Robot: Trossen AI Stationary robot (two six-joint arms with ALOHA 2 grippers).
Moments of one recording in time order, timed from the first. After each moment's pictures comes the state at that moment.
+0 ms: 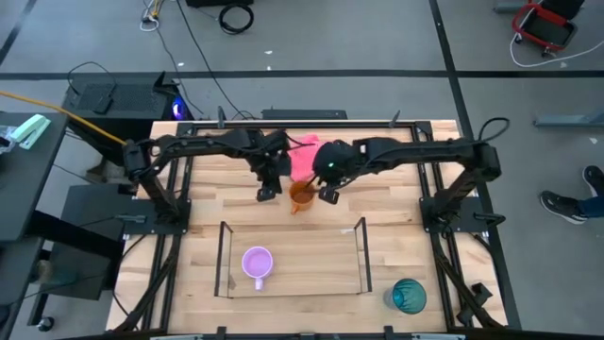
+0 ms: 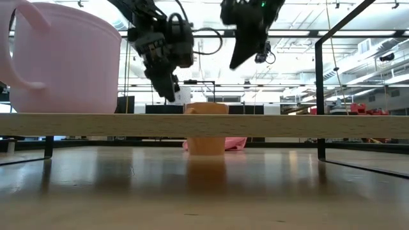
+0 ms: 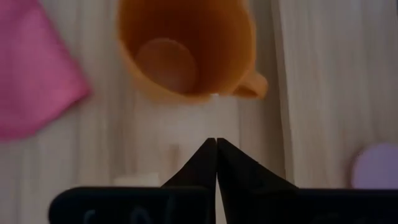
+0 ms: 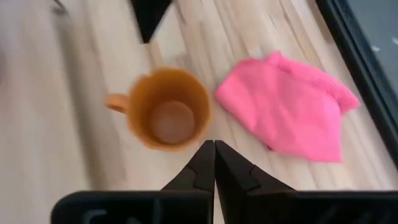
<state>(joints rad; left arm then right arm) 0.36 1.71 1.27 -0.79 0.44 0.28 -0.10 1.61 1.44 -0.82 0.17 0.15</state>
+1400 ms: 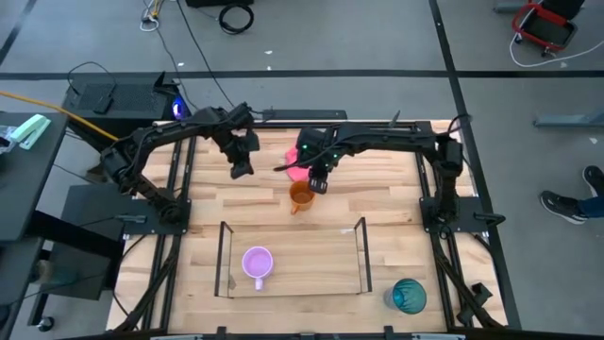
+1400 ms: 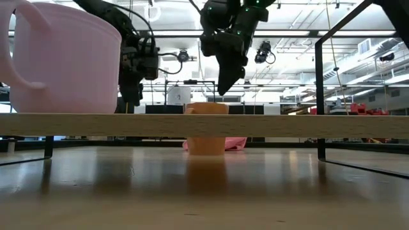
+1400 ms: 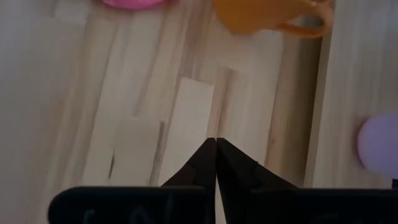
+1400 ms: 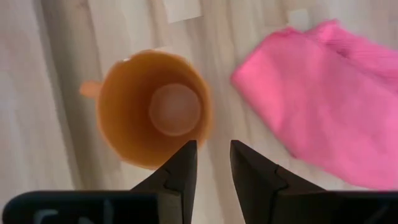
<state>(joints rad) 0.71 1.57 1.10 -0.94 0.52 0.41 -0.24 1.91 1.69 -1.00 -0.11 0.00</state>
